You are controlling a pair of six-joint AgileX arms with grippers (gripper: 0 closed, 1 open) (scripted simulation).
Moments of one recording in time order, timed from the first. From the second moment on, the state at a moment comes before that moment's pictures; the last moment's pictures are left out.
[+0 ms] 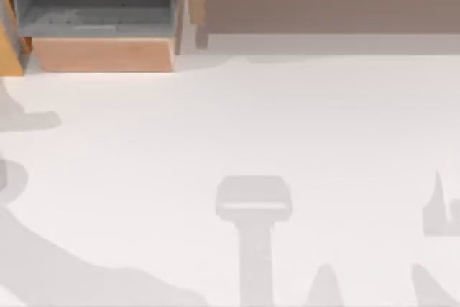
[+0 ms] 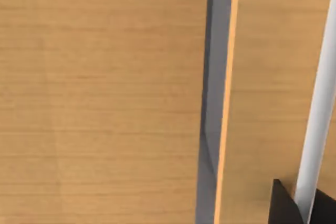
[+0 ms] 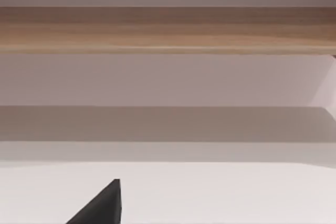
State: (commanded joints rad) left arm 0.45 2.27 1.05 1.19 0.48 1.58; right arm 0.00 0.00 0.00 0.00 0.00 0.00
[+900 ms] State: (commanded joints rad) left arm 0.39 2.36 1.25 1.07 0.43 1.57; right arm 0.00 0.00 0.00 0.00 0.00 0.00
